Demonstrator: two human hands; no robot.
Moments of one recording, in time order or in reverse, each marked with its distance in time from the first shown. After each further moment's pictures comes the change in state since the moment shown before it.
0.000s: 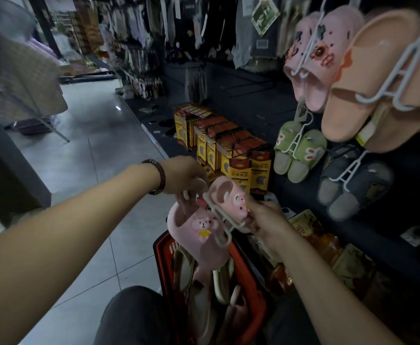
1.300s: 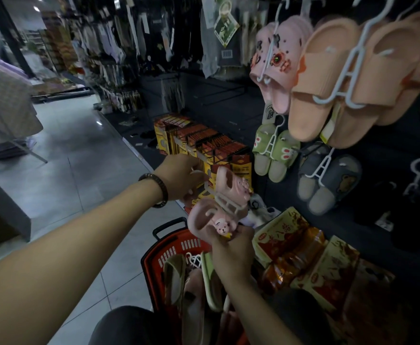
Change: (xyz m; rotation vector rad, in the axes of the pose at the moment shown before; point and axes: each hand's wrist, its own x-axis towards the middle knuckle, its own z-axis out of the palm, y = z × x) left_hand 0.021 0.048 0.010 -0.141 0.349 0.032; right_hand -0.063 0.057 0.040 -0.026 0.352 -0.220
